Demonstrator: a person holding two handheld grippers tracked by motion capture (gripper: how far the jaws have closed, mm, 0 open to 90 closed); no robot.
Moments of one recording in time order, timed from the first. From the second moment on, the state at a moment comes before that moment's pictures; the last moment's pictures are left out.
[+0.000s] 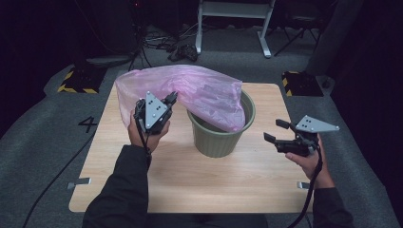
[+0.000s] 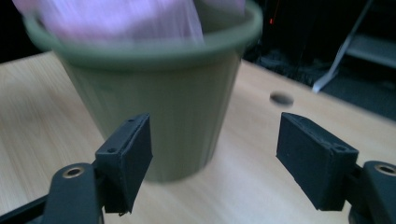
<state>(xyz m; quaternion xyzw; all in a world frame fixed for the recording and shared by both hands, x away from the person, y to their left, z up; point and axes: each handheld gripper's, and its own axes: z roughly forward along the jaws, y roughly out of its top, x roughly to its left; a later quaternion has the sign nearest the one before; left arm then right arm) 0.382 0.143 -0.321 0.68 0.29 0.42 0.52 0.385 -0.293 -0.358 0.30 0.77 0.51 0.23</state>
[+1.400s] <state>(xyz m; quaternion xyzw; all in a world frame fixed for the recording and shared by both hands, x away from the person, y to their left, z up) 0.369 0.106 -0.334 0.72 0.24 0.37 0.54 0.443 -0.114 -0.315 0.20 0.90 0.34 0.18</state>
